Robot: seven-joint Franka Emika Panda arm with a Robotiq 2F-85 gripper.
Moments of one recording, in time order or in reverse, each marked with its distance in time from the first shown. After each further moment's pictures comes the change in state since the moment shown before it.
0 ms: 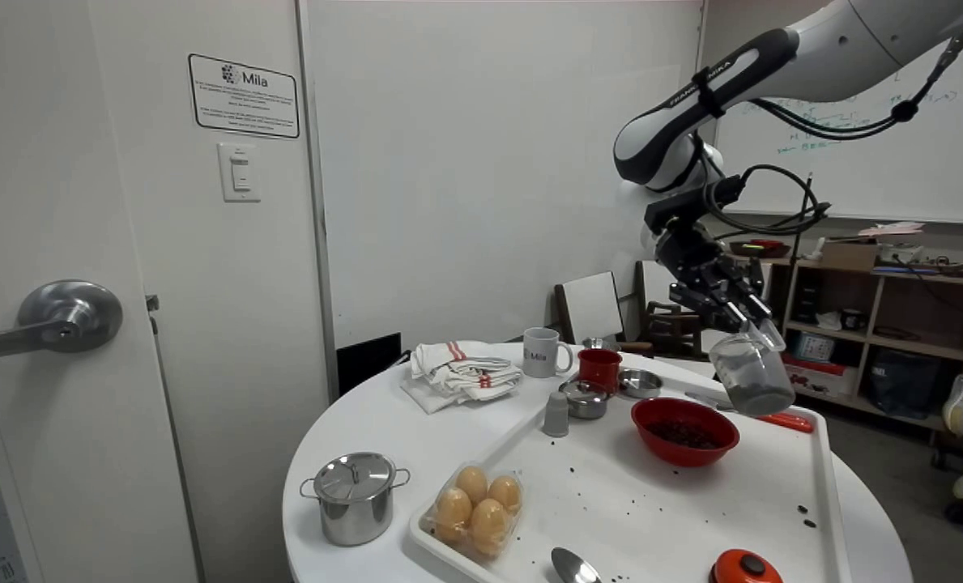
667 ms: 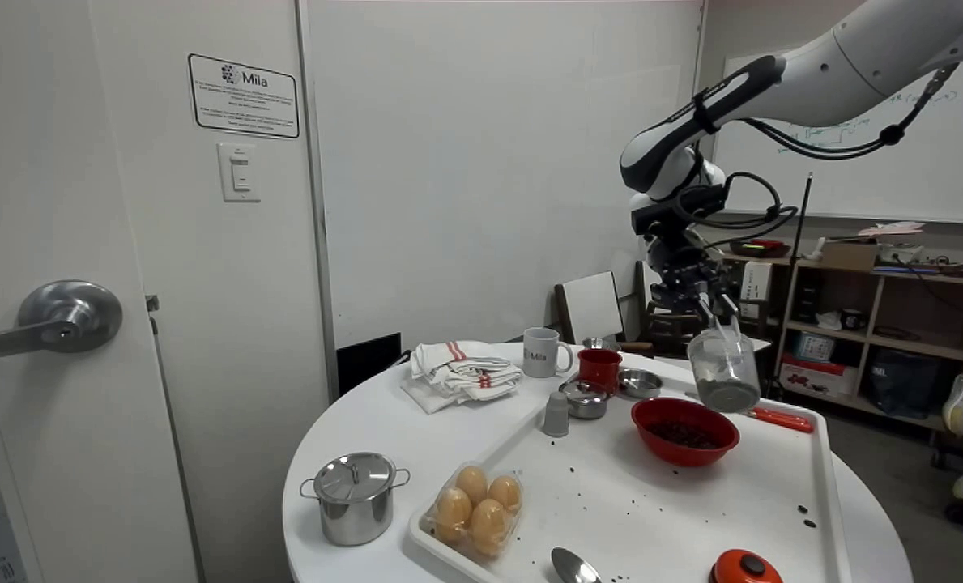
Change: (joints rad) arm -0.065 0.093 -0.010 0.099 0.193 -0.031 0.122
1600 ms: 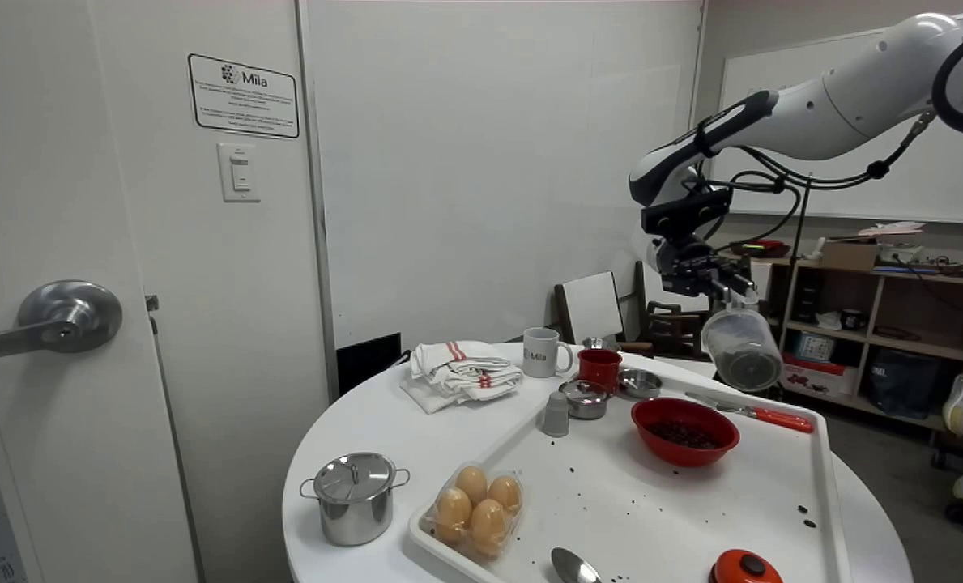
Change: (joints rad) arm -0.078 0.146 0.006 0.175 0.136 -0.263 0.002
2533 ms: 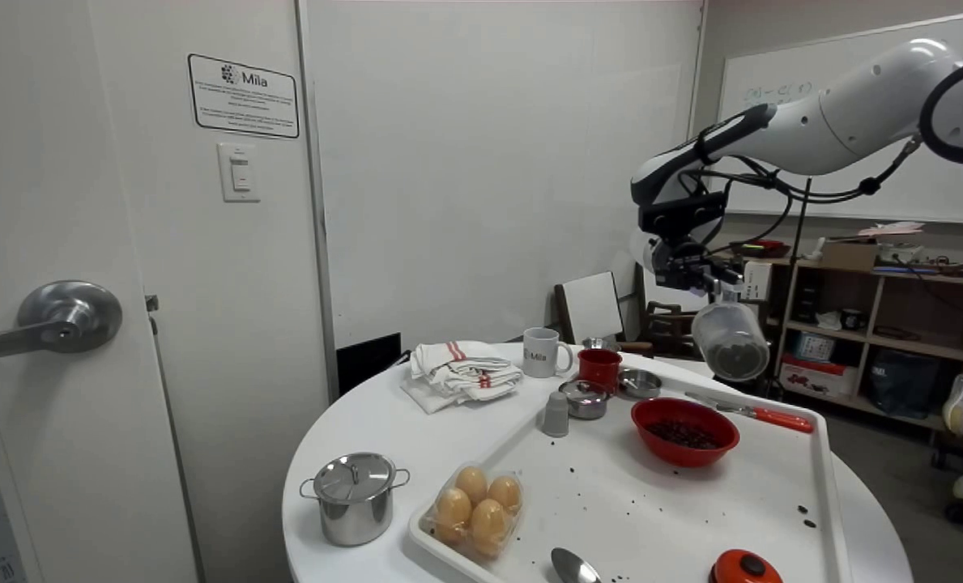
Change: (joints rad) arm -0.024 0.080 0.001 0.117 0.090 -0.065 0.026
